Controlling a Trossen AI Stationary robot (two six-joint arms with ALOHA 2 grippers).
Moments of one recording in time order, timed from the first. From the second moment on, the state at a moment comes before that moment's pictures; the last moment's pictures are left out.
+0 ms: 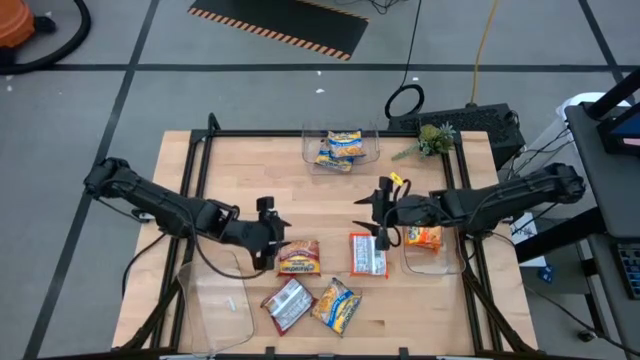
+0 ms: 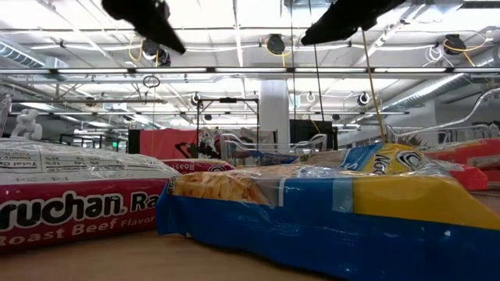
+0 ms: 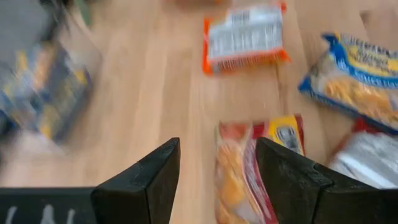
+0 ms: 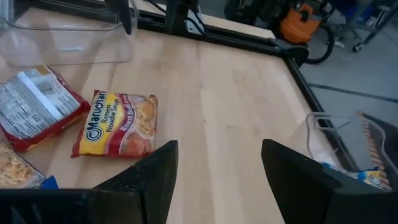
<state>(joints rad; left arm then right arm) -0.35 1.32 1.02 -0.52 -0.38 -0.14 0.19 1.16 0.83 -0.16 0.34 -0.07</state>
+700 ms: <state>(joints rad) -0.32 1.32 0.90 -0.63 -0.23 -0.15 0.23 1.08 0.83 -0.11 0.34 -0.18</state>
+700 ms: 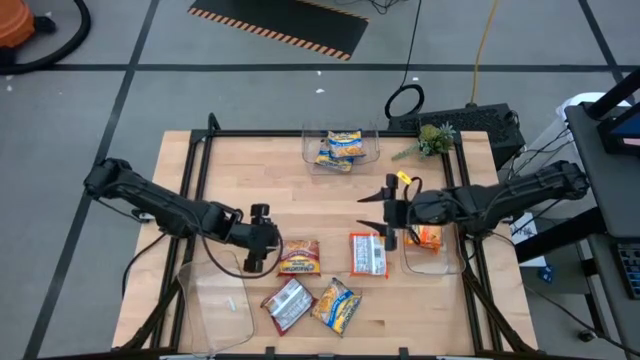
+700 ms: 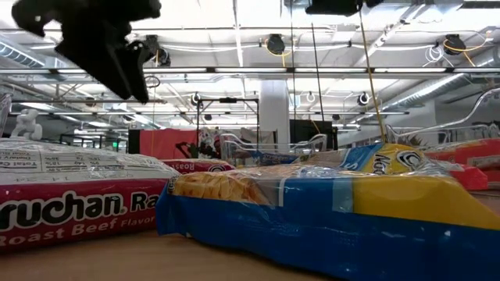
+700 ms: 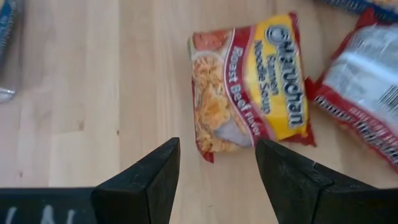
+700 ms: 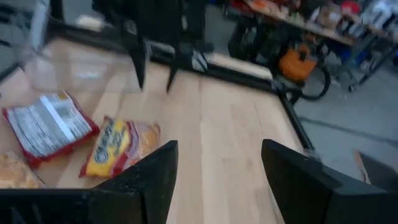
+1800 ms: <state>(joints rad) -0.26 1.32 0.49 -0.08 -0.15 -0.06 0.30 1.08 0.83 -0.05 0.34 -0.20</state>
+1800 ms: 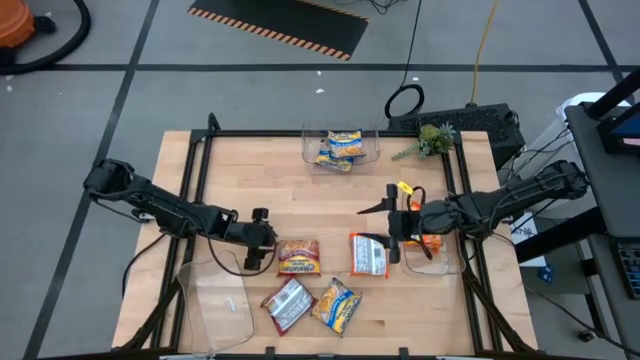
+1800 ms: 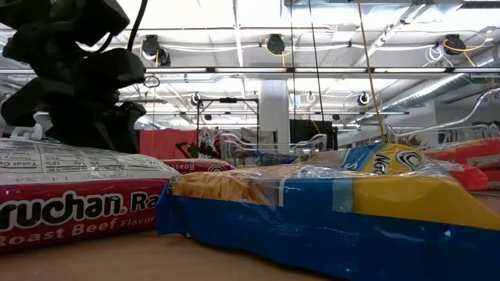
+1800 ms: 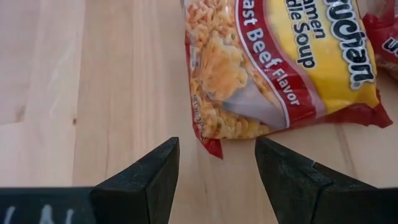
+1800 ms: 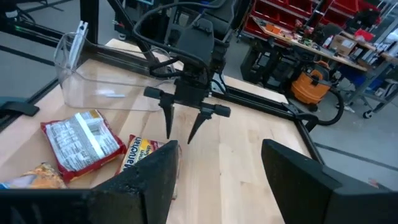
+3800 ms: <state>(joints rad) -0.22 1.49 0.59 0.24 -0.58 0.27 0.10 1.44 0.82 0.08 0.09 0.25</state>
